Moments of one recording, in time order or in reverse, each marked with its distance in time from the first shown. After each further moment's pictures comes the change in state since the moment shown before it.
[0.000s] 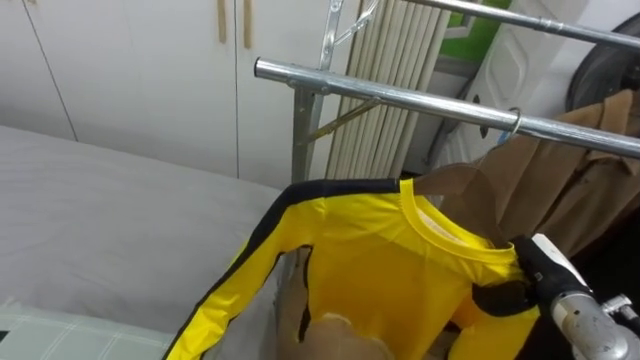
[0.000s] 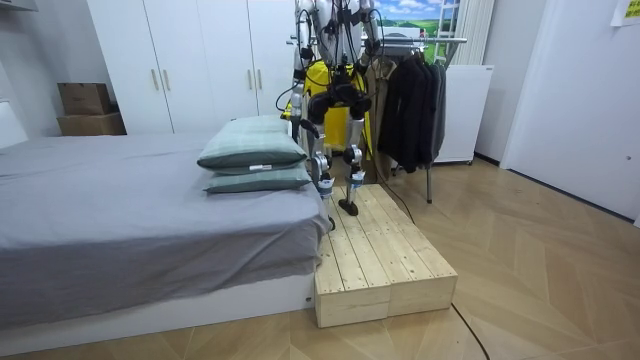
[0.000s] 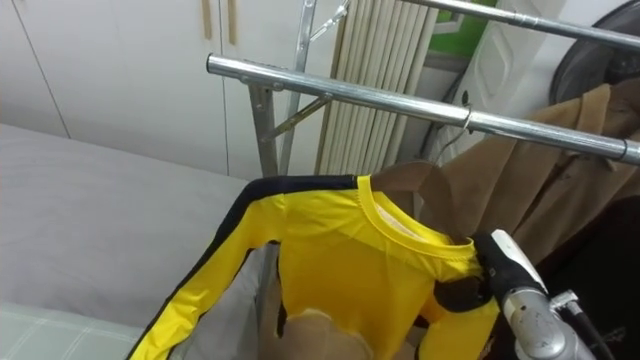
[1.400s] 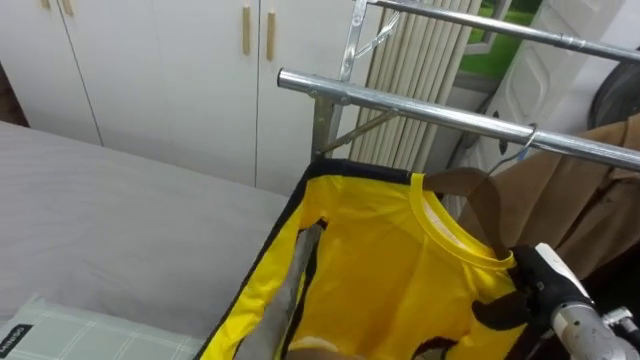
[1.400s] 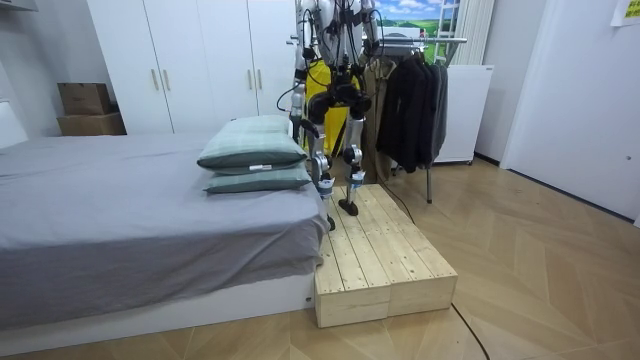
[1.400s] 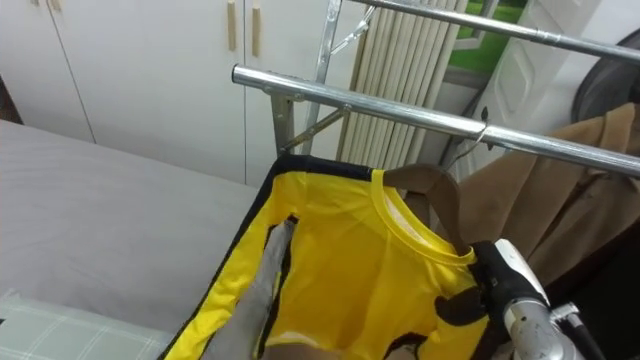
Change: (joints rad) left arm 0.001 0.000 -0.001 -0.008 -0.001 -0.001 0.000; right arm 0.015 0.008 0.009 0.047 0.021 -0.033 -0.047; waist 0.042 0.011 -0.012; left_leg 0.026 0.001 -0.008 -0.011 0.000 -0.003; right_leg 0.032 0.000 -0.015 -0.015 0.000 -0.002
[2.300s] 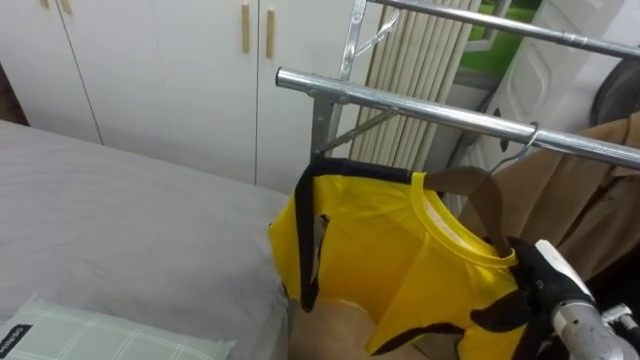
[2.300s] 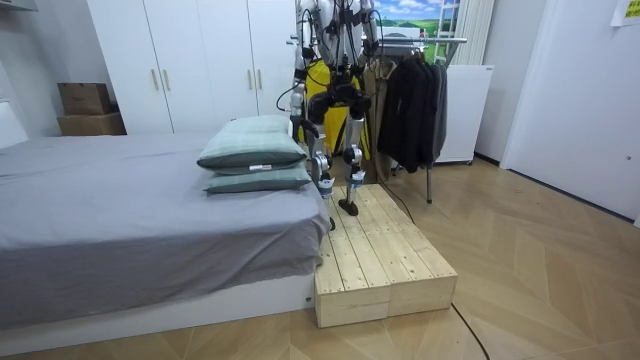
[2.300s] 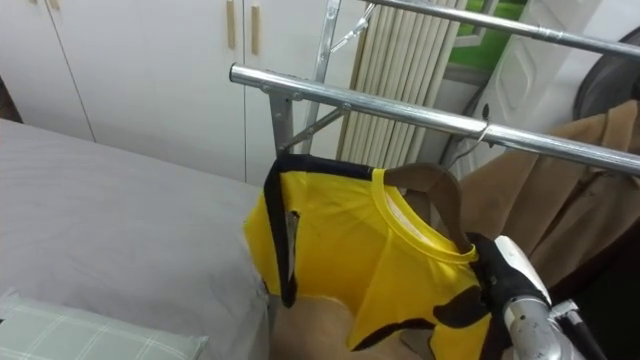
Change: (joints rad) left arm 0.000 0.000 -0.002 0.000 -0.002 0.000 0.000; right arm 0.002 0.001 0.000 -0.011 -0.048 -0.003 -0.022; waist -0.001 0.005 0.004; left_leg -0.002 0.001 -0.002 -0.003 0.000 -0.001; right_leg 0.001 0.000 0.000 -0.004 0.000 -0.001
